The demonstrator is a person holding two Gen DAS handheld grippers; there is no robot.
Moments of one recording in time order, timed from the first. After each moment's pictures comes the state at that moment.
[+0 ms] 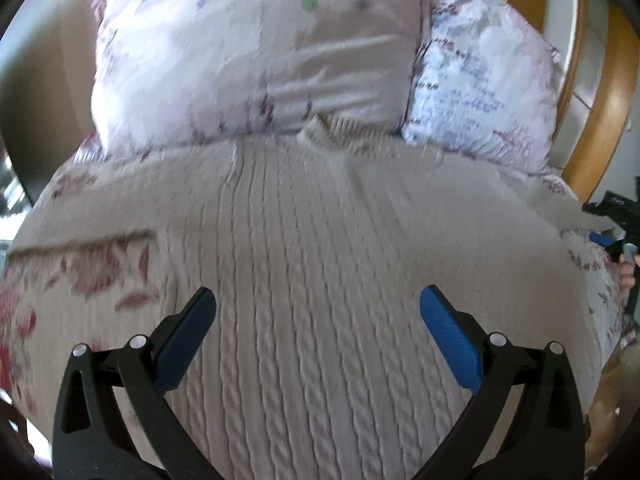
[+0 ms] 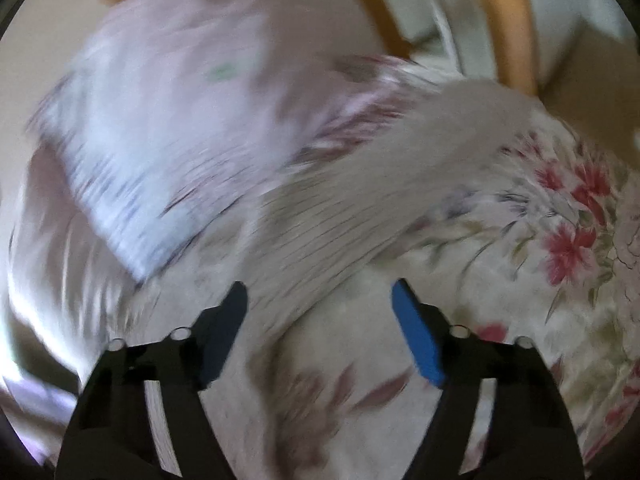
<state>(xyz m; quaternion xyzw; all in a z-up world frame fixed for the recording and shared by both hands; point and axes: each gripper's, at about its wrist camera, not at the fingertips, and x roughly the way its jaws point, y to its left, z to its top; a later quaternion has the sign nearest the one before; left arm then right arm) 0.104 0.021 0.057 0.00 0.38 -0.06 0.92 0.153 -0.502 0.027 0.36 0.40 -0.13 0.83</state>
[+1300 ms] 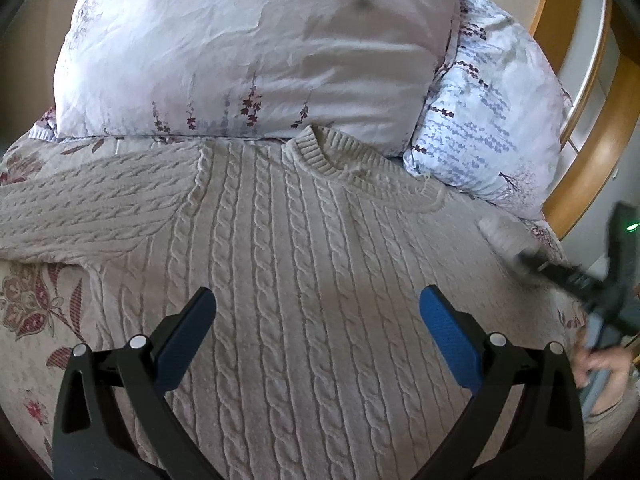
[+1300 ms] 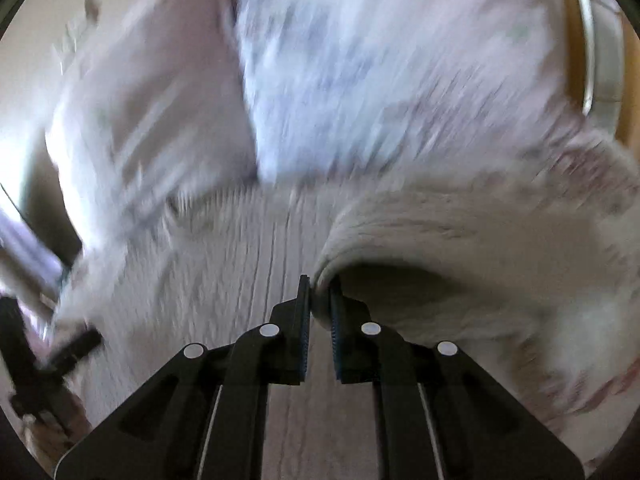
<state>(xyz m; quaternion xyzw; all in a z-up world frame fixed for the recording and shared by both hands) 0.172 0.034 0.034 -0.10 0.39 -0.11 0.91 0.213 -0.295 0.019 0.15 0.43 0.09 0.88</state>
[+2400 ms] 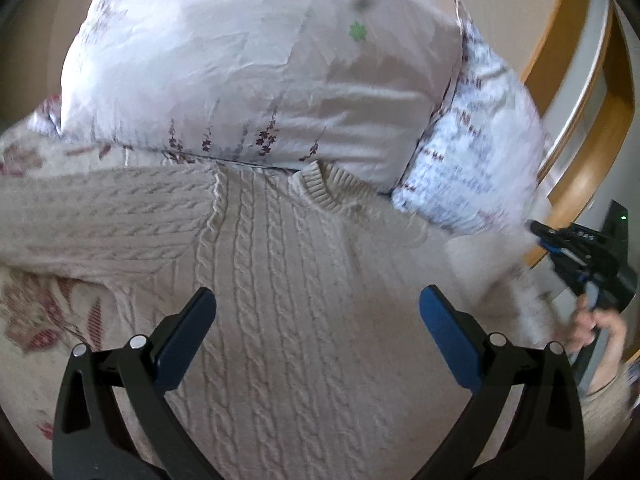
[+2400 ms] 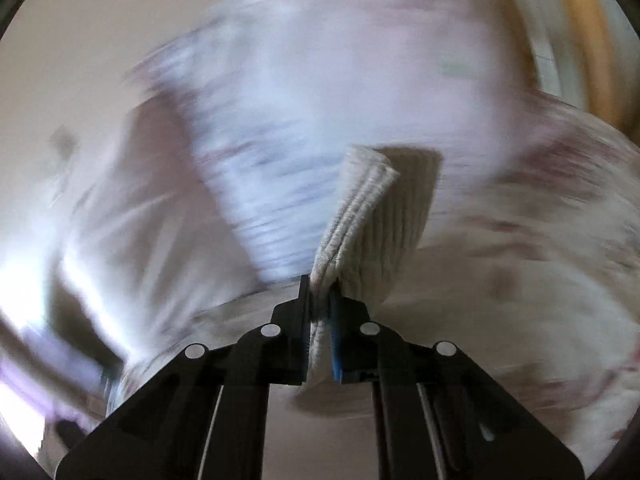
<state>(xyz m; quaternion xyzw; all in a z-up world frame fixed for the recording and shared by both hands) 0.167 0.079 0.048 -0.18 0.35 -0.15 0.91 0.222 -0.300 0.100 0.28 0.33 0.11 0.90</state>
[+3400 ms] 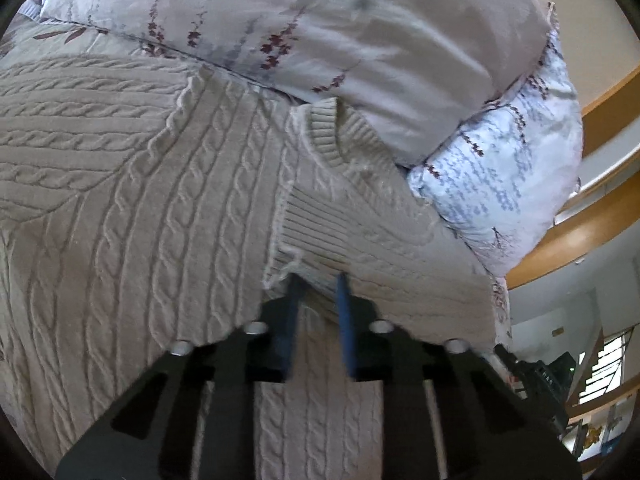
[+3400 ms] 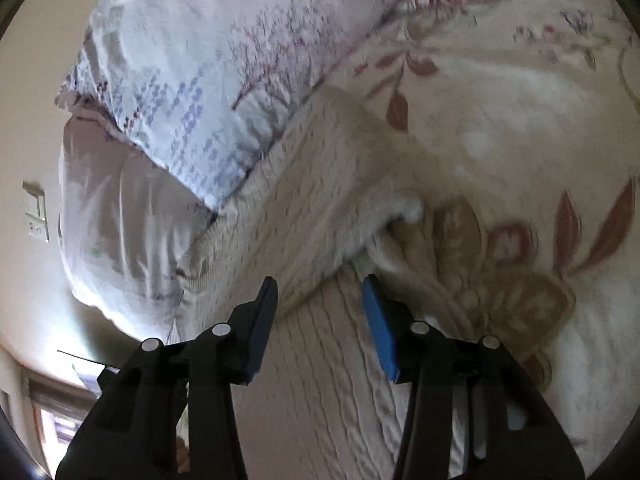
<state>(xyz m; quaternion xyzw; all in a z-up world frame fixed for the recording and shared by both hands) 0.235 0.051 0.000 -0.28 0.46 -0.13 0.83 0.174 -0.398 -0.010 0.45 0.40 0.01 0.79</state>
